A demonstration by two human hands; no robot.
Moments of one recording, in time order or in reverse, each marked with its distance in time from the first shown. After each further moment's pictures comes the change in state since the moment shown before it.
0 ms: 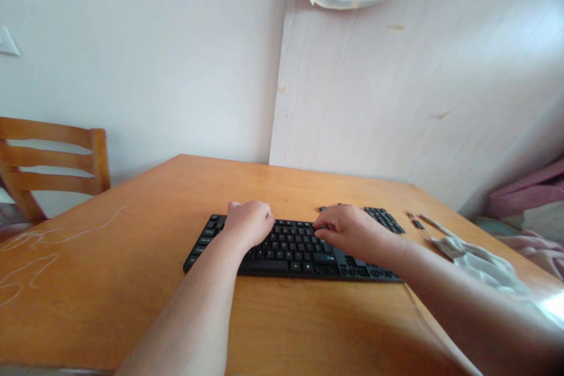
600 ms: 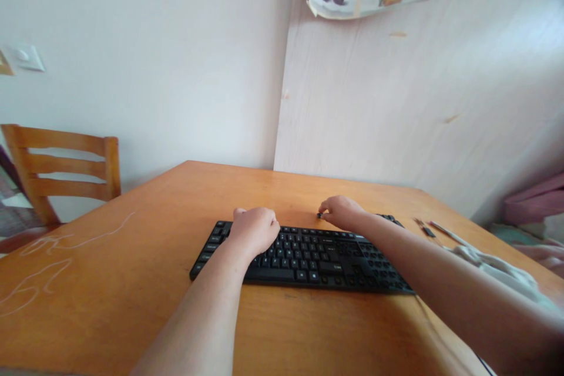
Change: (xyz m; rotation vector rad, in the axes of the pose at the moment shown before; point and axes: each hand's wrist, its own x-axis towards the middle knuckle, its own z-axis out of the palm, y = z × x) left_hand -0.002 0.003 -0.004 -0.010 -0.021 -0.016; right_hand 0.077 0.073 0.035 -0.188 -0.137 0.258
